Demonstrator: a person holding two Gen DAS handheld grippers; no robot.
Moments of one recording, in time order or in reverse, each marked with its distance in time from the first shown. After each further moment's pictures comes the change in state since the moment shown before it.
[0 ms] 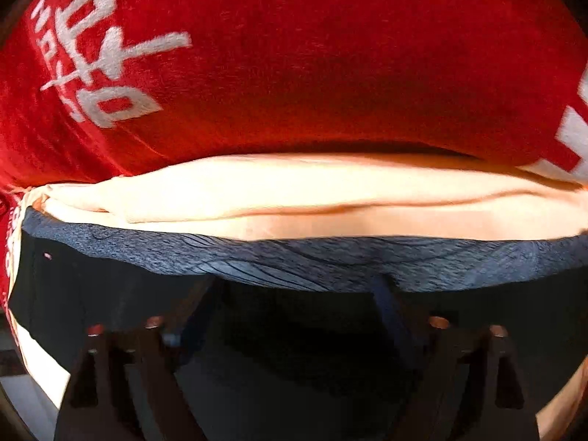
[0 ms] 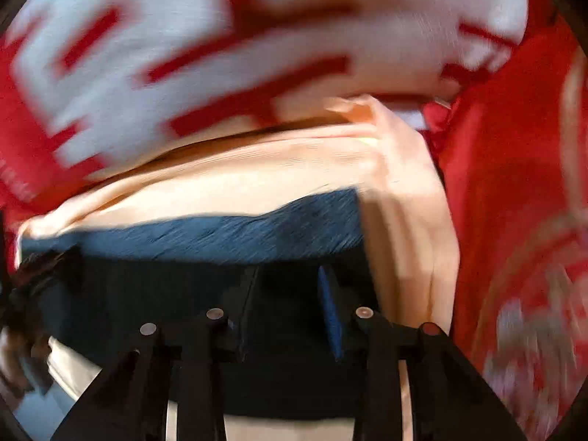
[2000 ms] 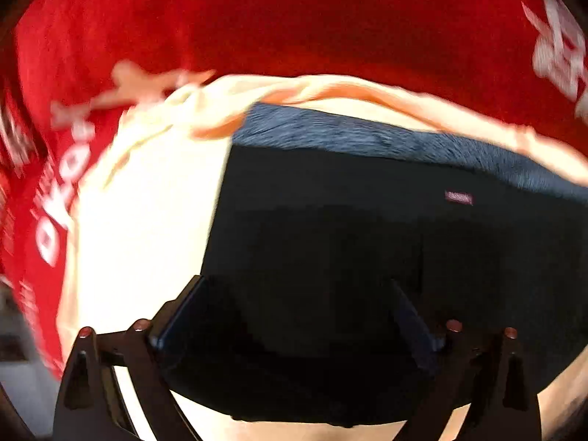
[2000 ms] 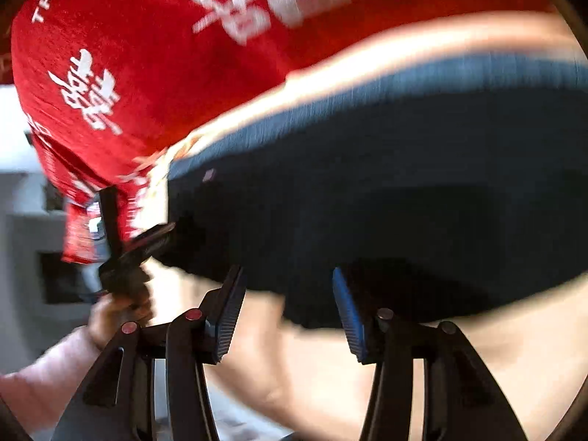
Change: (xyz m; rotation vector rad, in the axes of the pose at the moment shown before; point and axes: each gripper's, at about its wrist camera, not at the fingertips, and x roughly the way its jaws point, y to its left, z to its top) left arm 0.038 0.398 -0.075 -0.105 0.011 0.005; right arm 0.040 0.376 -0.178 0.012 0.136 0.492
